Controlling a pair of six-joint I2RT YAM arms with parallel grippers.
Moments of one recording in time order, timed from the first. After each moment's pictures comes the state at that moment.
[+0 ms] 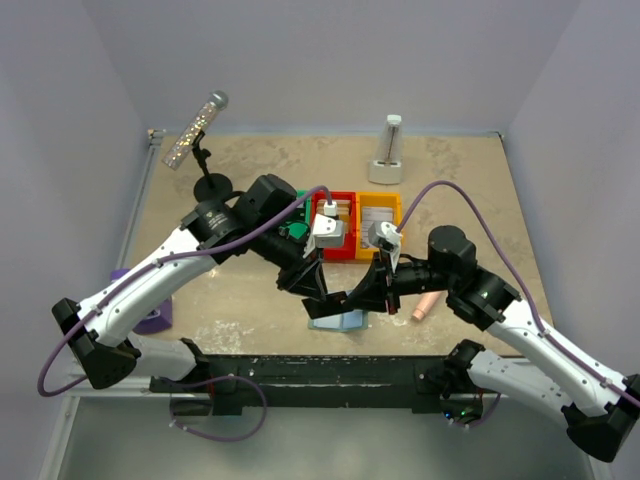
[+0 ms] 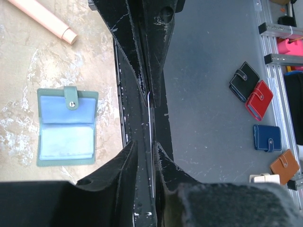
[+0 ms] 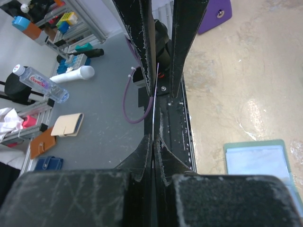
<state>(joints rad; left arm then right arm) -0.83 1.33 1.46 -1.01 0.86 0.30 0.75 0.80 0.80 -0.26 -0.84 0.25</state>
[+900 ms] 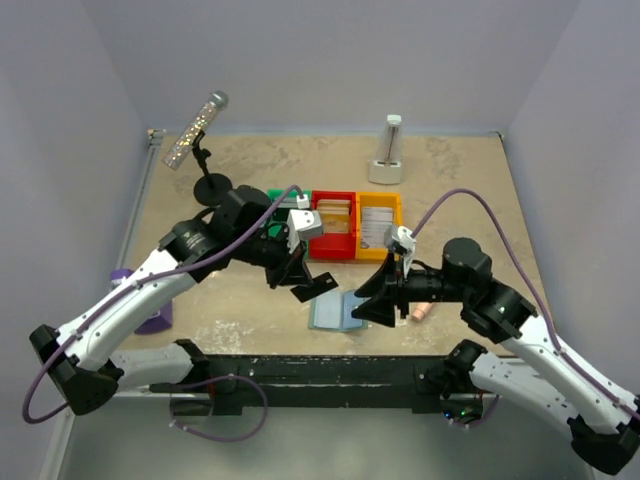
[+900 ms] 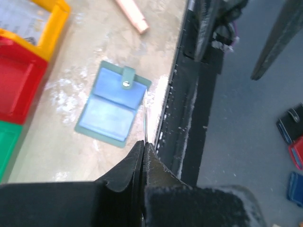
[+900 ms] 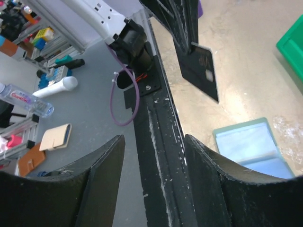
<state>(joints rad) -0.76 1.17 1.25 -0.83 0.65 0.13 0.75 0.69 0.78 -0.35 -0.70 0.29</state>
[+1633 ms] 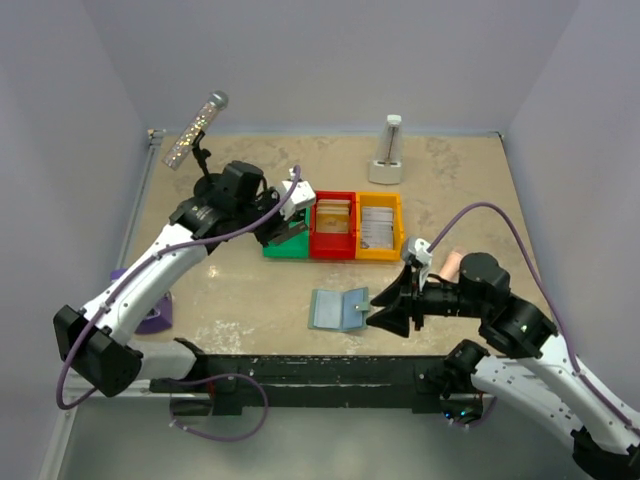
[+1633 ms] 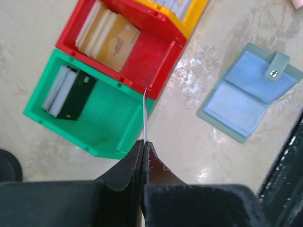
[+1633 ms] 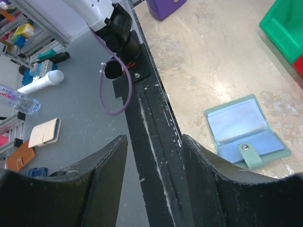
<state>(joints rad) -0.58 1.29 1.26 -0.74 0.30 0.36 0.75 0.54 0.76 -0.53 -0.60 0.25</state>
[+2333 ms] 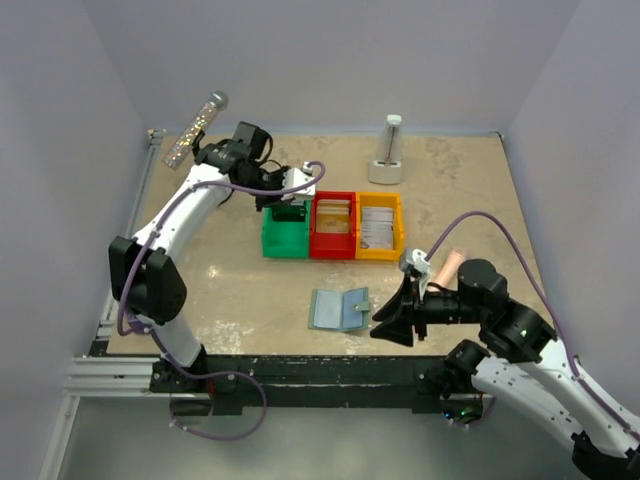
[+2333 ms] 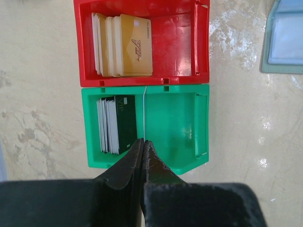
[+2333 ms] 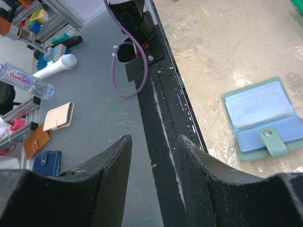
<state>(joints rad) -0.38 1.72 1.65 -0.99 0.57 1.15 0.75 0.49 0.71 -0.58 -0.67 0.27</state>
